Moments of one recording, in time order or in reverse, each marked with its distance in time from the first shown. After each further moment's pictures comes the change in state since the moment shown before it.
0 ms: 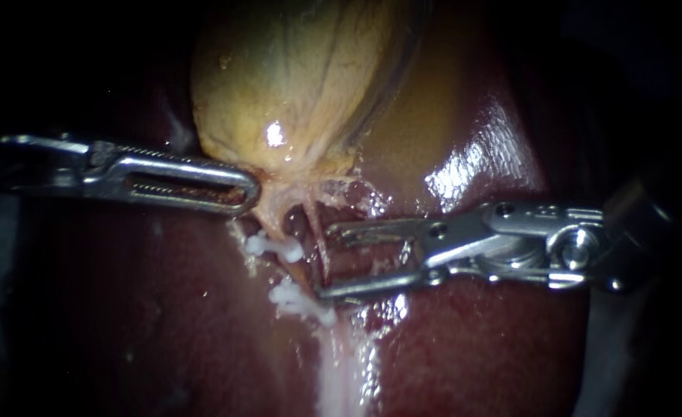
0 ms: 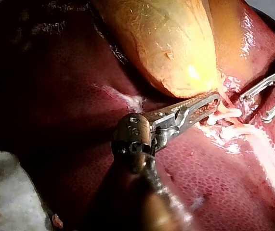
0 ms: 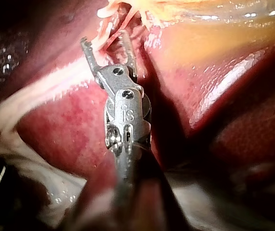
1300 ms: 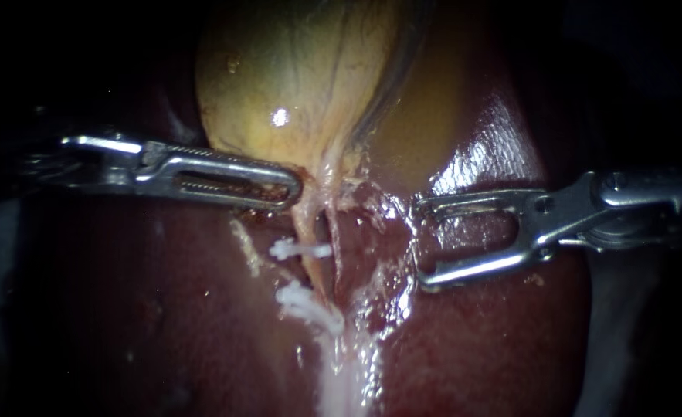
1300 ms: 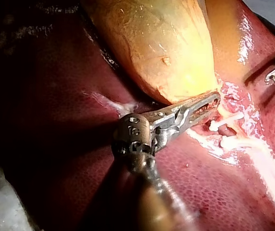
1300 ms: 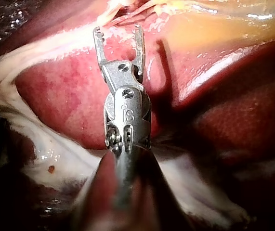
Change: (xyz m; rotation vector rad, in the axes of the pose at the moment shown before) right arm 0.002 0.000 -0.007 0.002 0.001 -0.048; left arm 0.000 -0.003 0.007 0.007 0.001 0.011
